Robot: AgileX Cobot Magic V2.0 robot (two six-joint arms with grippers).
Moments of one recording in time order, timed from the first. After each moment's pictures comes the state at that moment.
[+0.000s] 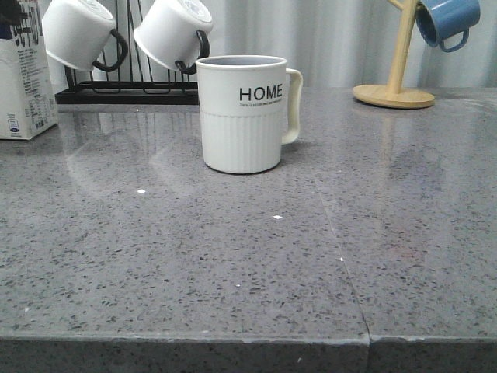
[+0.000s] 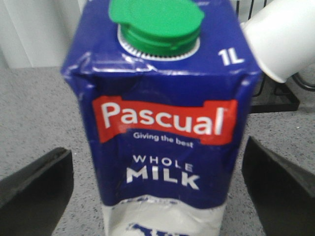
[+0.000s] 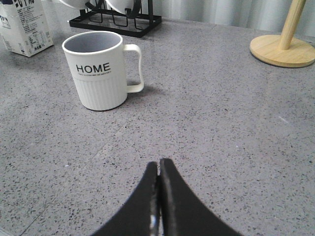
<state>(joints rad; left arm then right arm) -0.11 1.41 -0.88 -0.09 -0.15 0.08 0.46 0.26 -0.34 -0.06 0.38 0.09</state>
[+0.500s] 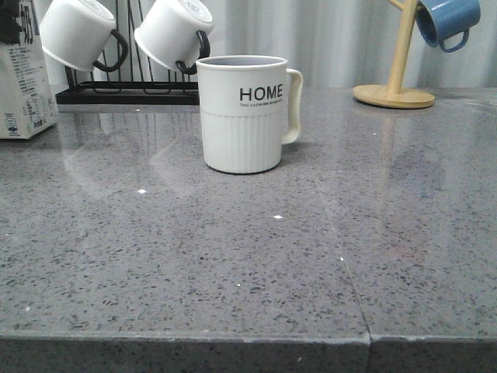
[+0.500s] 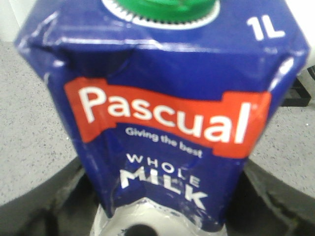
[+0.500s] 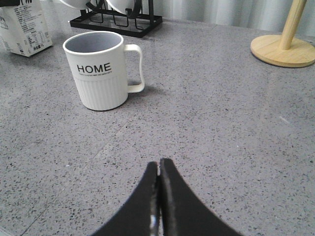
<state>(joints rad) -0.11 1.47 -0.91 -0.14 -0.12 0.08 0.46 0.26 -0.34 -0.06 0.38 0.09</state>
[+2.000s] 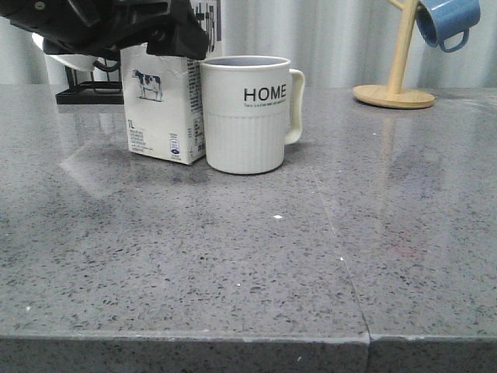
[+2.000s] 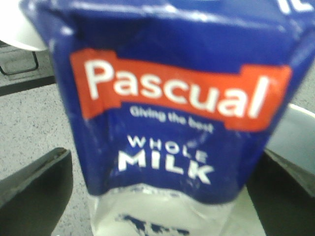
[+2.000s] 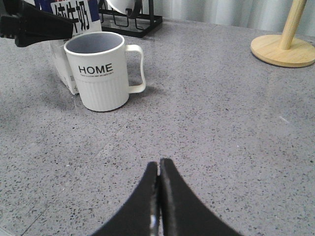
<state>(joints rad) -0.59 1.46 -0.89 -0.18 -0.13 0.08 0.46 0.26 -0.34 -0.06 0.38 0.09</state>
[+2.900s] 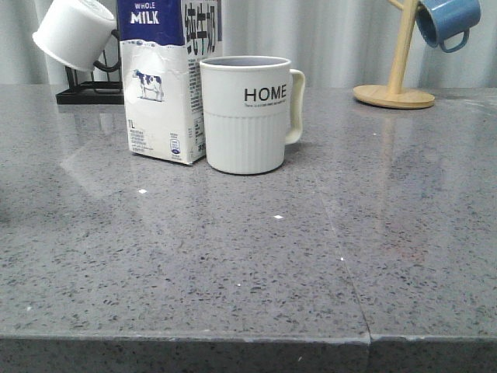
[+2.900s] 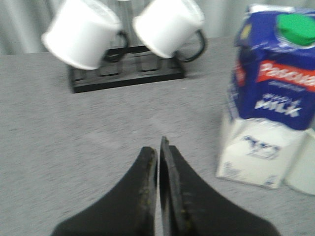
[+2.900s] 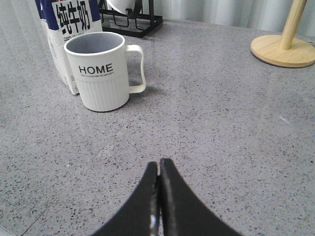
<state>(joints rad) -0.26 0.85 -0.75 -0.11 0.30 0.08 0.46 0.26 -0.34 -0.06 0.38 0.09</state>
